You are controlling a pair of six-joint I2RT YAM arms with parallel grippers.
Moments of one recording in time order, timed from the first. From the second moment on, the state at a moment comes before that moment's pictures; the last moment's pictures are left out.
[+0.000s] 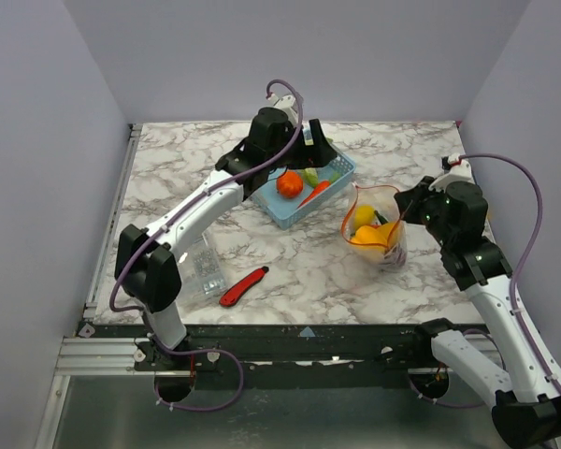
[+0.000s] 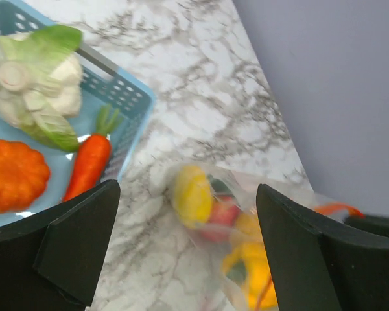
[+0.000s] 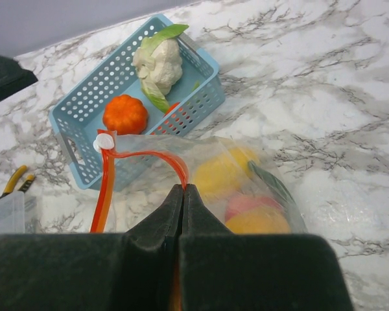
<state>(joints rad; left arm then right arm) -0.64 1.70 1.60 -0.22 0.21 -0.59 0.24 0.82 0.89 -0.37 0.04 0.38</state>
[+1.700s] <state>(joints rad) -0.45 2.22 1.81 -0.38 -0.08 -1.06 0.24 0.87 0.88 -0.38 0.09 0.39</state>
